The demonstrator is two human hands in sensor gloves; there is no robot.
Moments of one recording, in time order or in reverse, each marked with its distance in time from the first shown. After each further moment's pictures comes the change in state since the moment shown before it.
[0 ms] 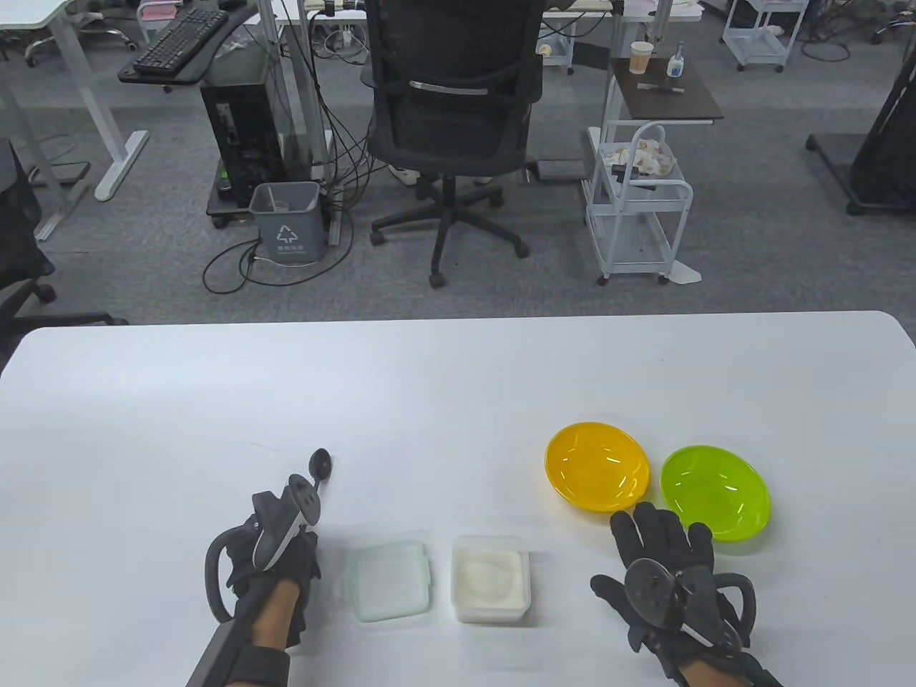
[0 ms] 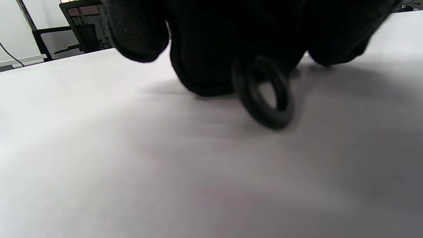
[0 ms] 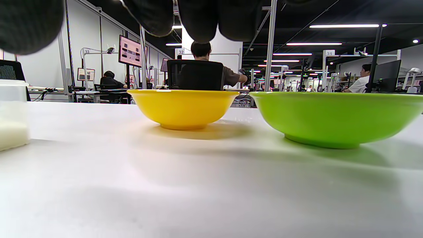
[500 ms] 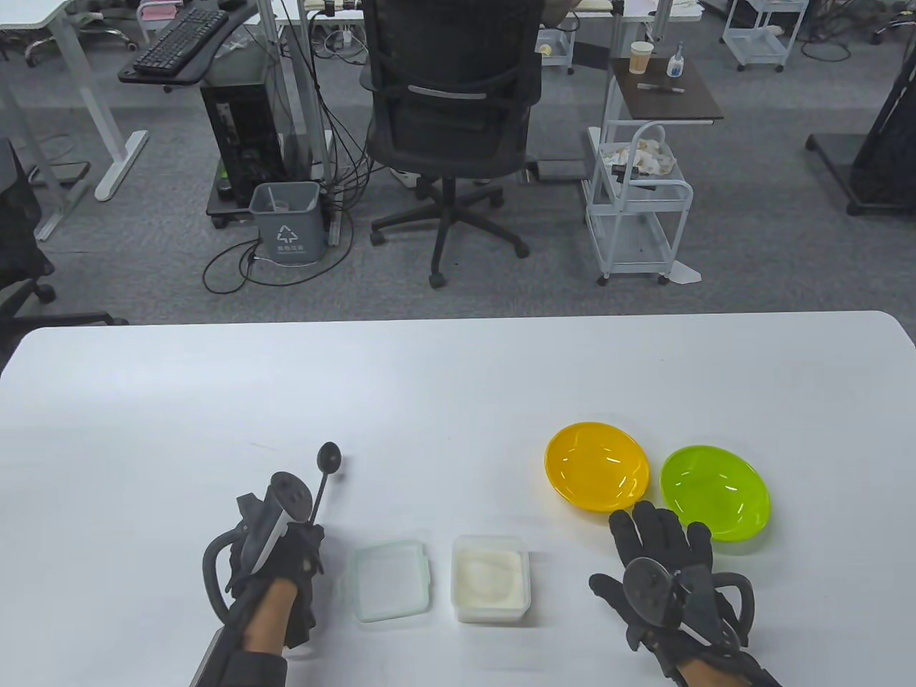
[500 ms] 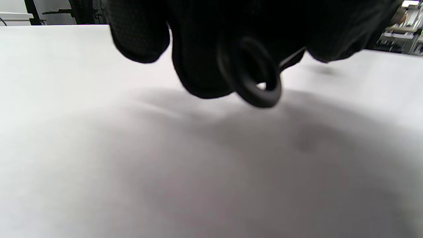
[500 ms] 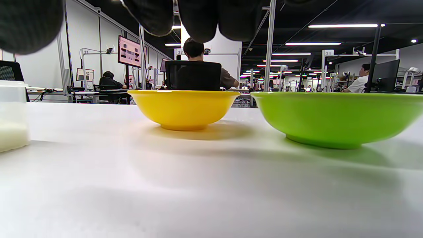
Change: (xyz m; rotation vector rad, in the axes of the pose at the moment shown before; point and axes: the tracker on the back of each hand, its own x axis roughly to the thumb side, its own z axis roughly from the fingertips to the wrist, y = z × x) left_hand -0.004 0.014 0.012 -0.021 -0.045 0.218; right_hand 0.001 0.001 -0.001 0.002 0.006 -0.006
